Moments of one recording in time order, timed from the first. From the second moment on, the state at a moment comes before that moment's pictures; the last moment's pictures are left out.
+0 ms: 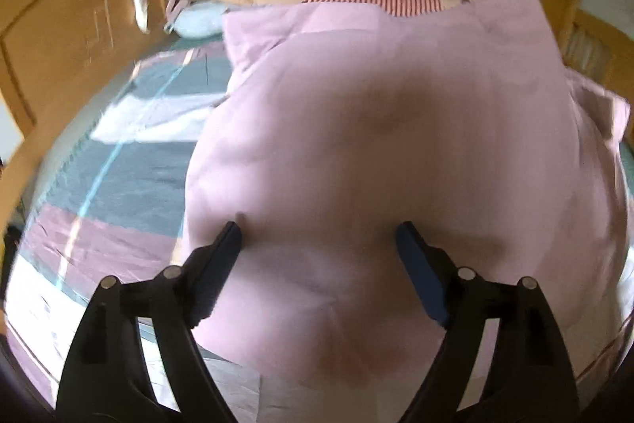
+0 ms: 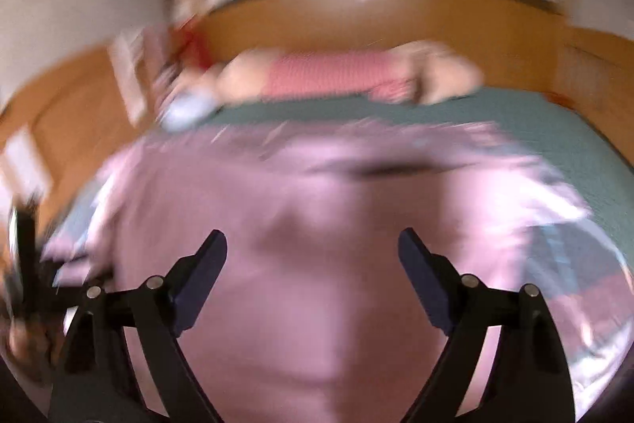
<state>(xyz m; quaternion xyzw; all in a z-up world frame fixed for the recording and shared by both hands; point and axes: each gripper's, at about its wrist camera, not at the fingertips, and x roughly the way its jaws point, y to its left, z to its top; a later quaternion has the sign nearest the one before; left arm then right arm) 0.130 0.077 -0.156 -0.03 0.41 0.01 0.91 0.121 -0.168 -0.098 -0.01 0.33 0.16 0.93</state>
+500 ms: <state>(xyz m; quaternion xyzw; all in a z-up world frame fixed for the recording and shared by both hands) 0.151 0.130 -0.169 -0.09 0.44 0.04 0.89 0.279 -0.088 -0.175 -0.06 0.40 0.07 0.91</state>
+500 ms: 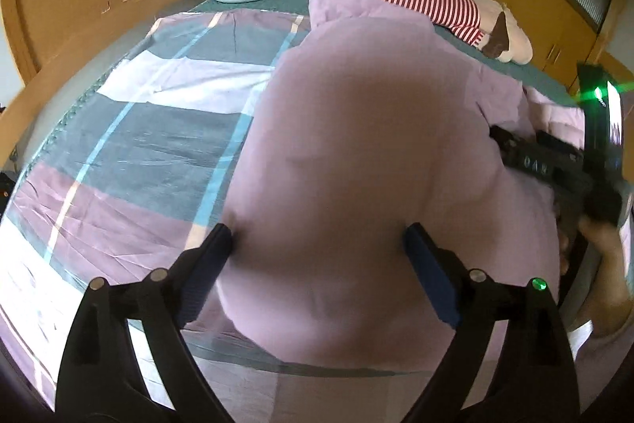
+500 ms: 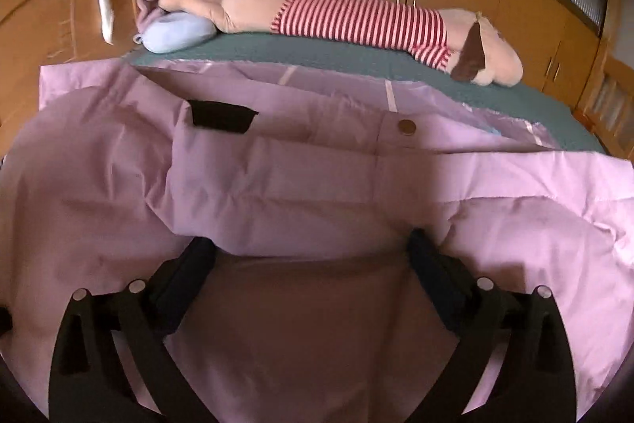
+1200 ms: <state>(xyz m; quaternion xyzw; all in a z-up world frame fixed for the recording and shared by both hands) 0.150 0.147 -0.192 -0.15 0.50 0.04 0.85 0.299 0.014 -0.174 -0.03 0.43 0.20 0.88</state>
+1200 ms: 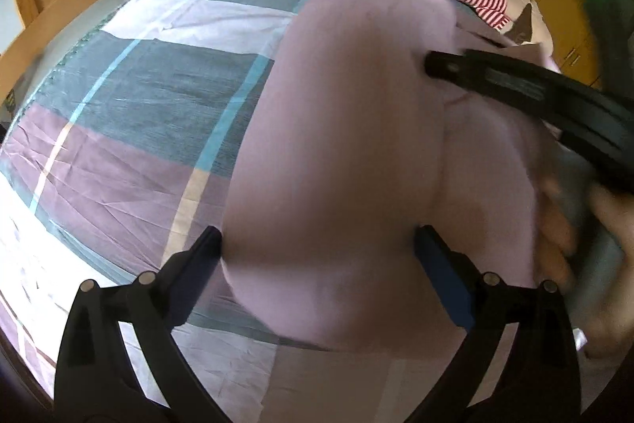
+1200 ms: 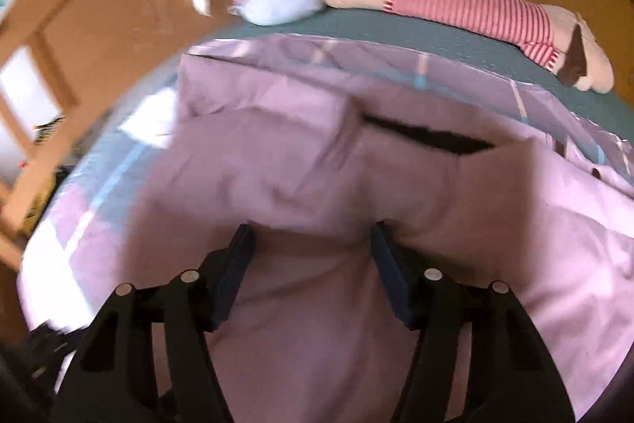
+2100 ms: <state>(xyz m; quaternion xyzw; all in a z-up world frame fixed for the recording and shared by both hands) 0.151 0.145 -0.211 -0.19 0.55 0.03 0.81 0.324 0.047 -0.154 -0.04 0.33 0.09 0.94</state>
